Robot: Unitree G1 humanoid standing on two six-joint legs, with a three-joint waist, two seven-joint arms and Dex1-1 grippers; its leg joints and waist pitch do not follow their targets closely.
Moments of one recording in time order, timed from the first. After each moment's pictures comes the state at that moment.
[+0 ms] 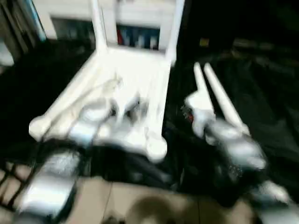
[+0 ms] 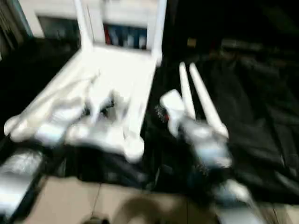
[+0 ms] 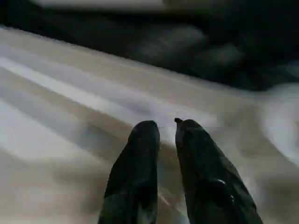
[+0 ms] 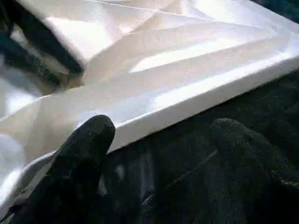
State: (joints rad) left arm -0.68 0.39 -0.26 0.70 0.01 -0.04 -1.06; right arm -0.48 -0.34 0.14 0.31 0.09 0.26 0.76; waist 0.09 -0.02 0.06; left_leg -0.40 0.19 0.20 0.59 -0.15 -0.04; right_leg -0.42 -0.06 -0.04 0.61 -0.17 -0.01
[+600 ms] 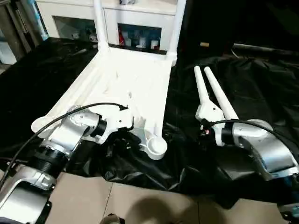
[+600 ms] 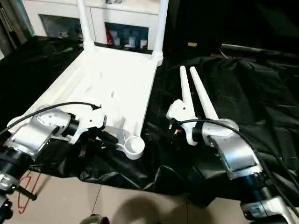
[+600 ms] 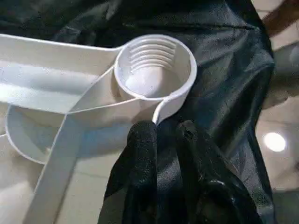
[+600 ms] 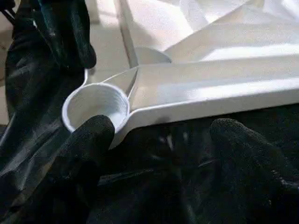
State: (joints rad) left arm -0.64 0.55 -0.40 0.39 0.00 0.19 -1.39; right arm -0.39 -0.53 0.21 0.04 0.15 0.41 0.99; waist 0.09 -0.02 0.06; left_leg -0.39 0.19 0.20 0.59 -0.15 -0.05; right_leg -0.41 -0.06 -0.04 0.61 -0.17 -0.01
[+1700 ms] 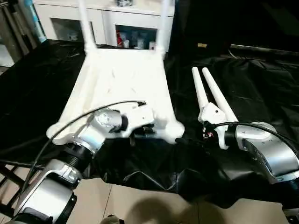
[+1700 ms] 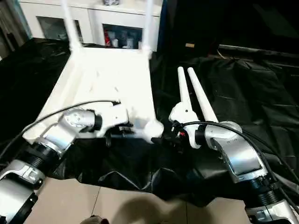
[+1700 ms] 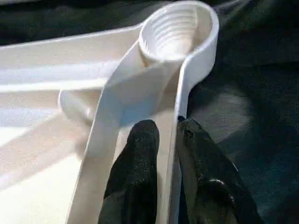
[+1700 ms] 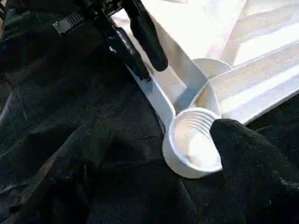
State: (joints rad) left arm -0.71 0.35 -0.39 0.58 0.15 0.07 -0.96; right arm -0.39 -0.55 0.20 0.02 0.15 0.45 0.96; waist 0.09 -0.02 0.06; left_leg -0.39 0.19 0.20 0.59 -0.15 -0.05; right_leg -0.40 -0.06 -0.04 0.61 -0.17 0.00
